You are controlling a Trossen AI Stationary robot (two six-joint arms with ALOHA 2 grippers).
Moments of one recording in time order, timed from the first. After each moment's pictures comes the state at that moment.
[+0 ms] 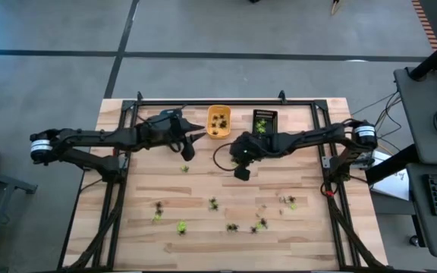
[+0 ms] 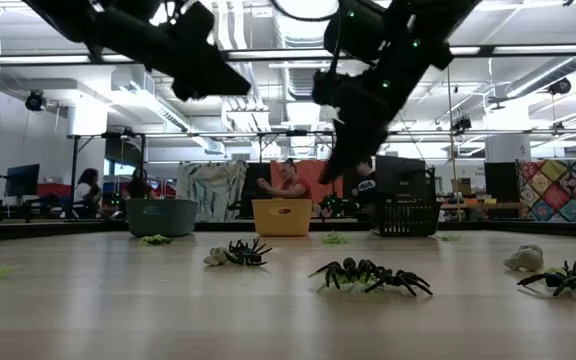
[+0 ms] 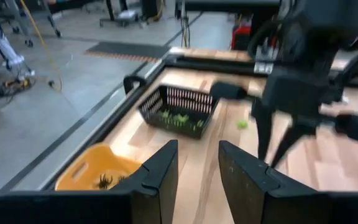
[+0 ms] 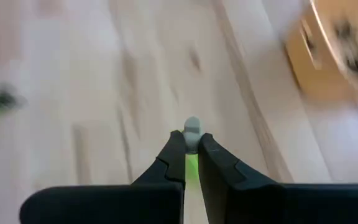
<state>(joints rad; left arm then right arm) 0.23 1.16 0.69 0.20 -0.12 0.02 -0.09 1.69 1.06 -0.25 0.05 0.07</state>
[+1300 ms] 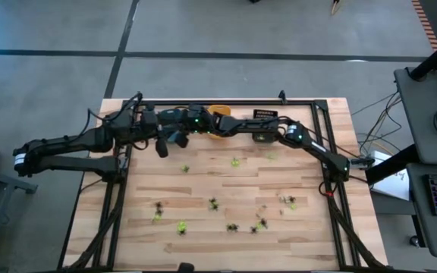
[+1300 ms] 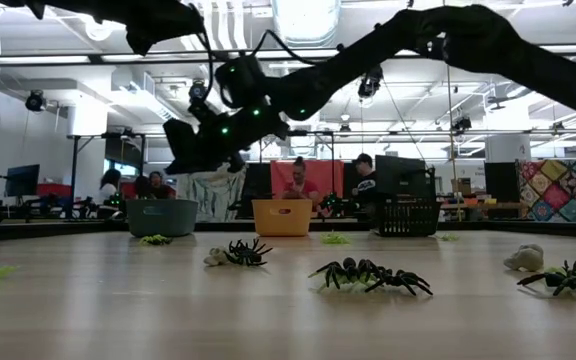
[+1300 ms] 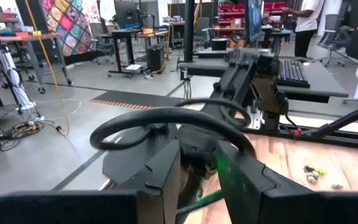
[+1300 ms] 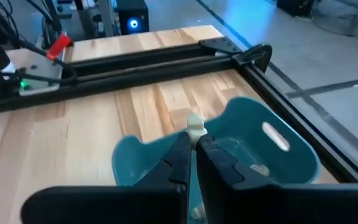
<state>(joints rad) 0.22 0.77 0.68 0.02 -0.12 0.02 -0.28 2.50 2.06 0.09 0.00 -0.01</state>
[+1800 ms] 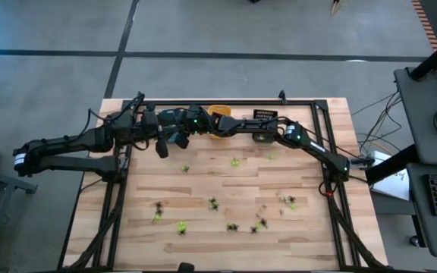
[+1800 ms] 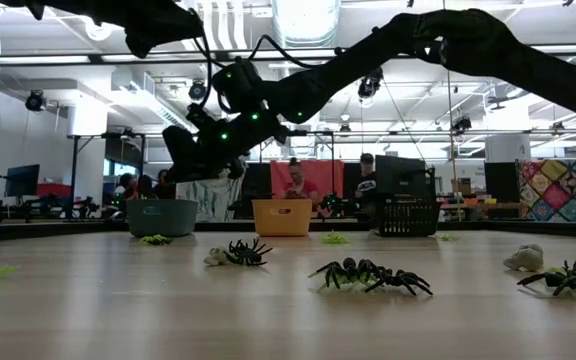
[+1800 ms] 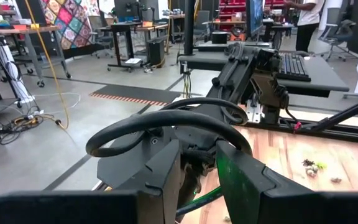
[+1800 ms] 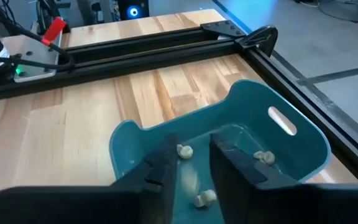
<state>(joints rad) 0.22 0.77 0.68 0.00 -0.12 0.02 -0.29 2.51 2.07 0.03 -0.01 0.00</state>
